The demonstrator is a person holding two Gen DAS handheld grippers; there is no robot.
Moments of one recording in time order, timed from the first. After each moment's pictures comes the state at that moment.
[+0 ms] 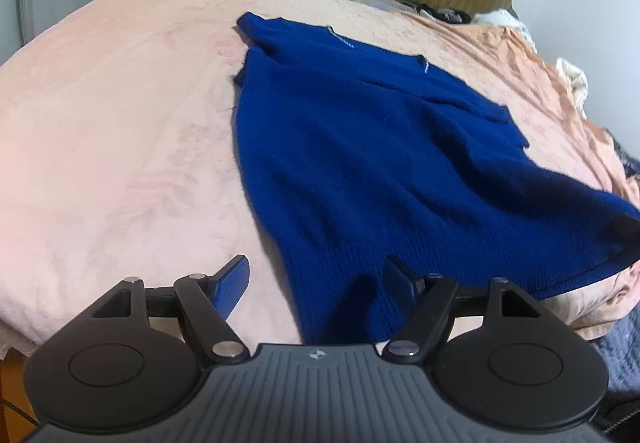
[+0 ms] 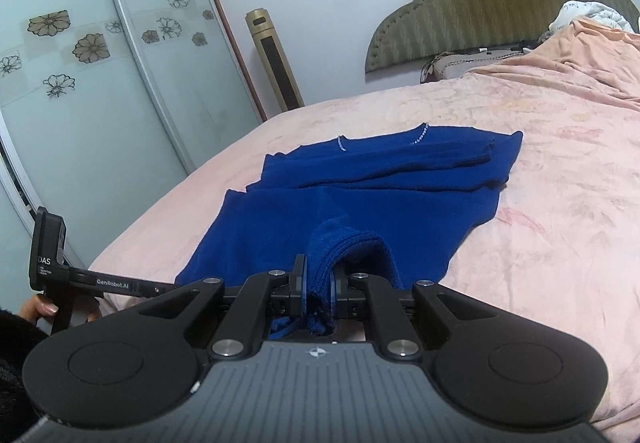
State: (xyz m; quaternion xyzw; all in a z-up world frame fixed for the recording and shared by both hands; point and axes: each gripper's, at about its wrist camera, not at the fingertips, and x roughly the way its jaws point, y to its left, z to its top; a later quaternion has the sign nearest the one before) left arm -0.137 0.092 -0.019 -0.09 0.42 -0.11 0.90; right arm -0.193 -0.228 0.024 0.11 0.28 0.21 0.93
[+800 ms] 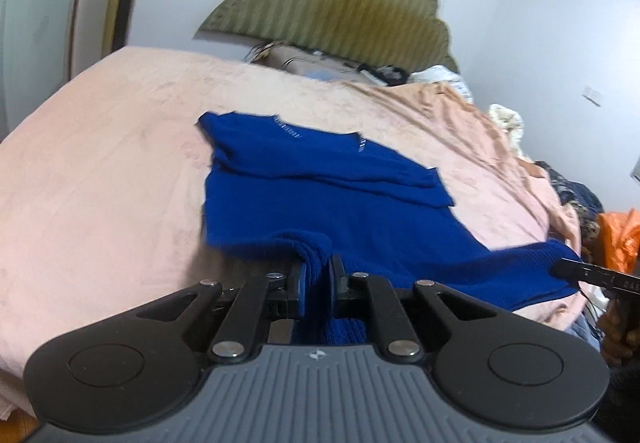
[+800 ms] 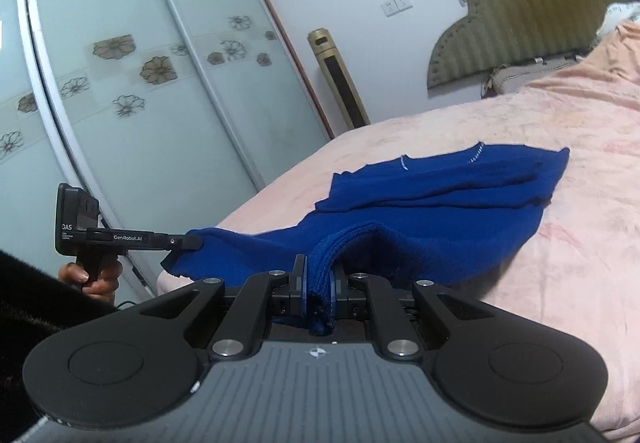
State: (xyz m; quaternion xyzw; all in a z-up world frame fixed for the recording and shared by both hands) left arm -0.160 0.120 0.058 -0.11 0.33 -0.18 0.92; right arm -0.213 -0.255 0.044 0.16 0.25 0.29 0.91
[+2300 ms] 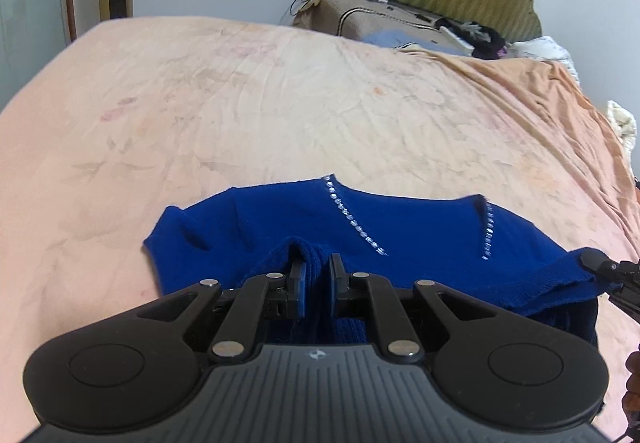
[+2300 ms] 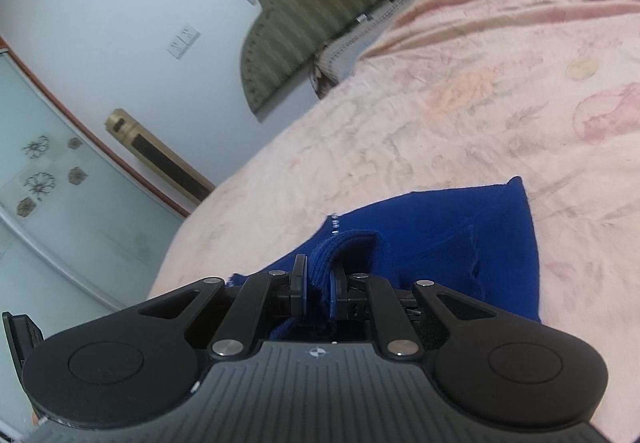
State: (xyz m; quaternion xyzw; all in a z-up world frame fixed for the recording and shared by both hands) left arm 0.192 0.050 0.021 -0.07 0.43 -0.10 0.89; right arm 0.115 -0.291 -0.008 0.34 0.30 0.06 0.89
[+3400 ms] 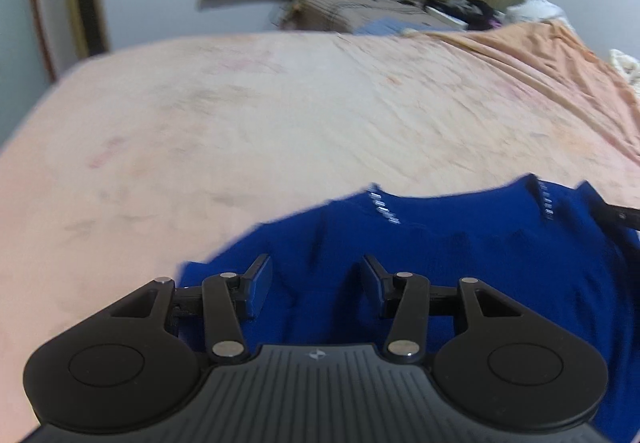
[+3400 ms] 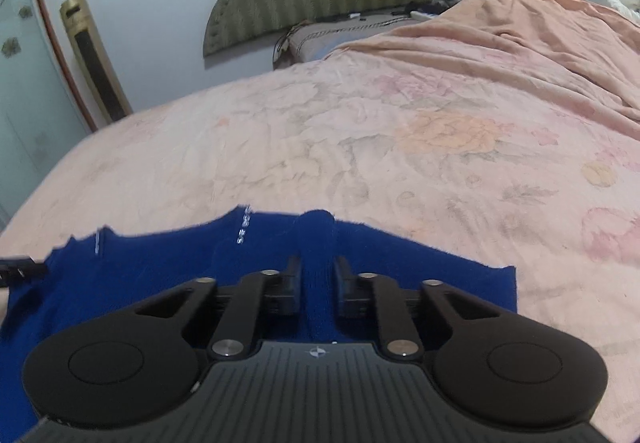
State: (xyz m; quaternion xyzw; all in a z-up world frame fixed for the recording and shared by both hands) left arm 0.231 0.054 -0.010 0.02 0.41 -0.14 0.90; right arm 0.173 -0.259 -0.042 0.12 0.34 -0.01 0.93
